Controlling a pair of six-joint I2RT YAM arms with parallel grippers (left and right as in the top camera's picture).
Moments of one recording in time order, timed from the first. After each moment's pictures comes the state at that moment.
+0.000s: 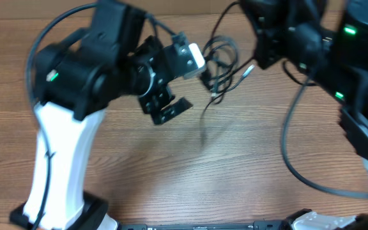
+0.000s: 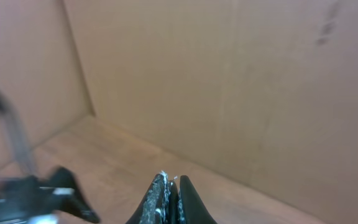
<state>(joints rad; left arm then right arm) -0.45 1.74 2.44 -1.69 0.38 0.65 0.45 1.46 2.24 -0.96 -0.11 0.01</state>
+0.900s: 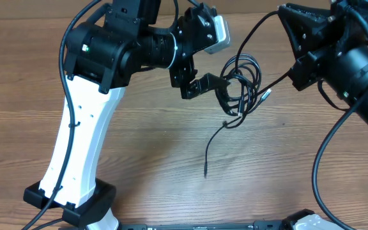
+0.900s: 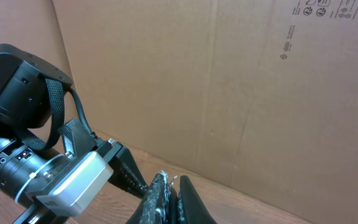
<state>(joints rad) -0.44 1.83 2.43 -1.36 0.79 0.67 0.41 1.35 2.24 -1.02 -0.09 -0.01</state>
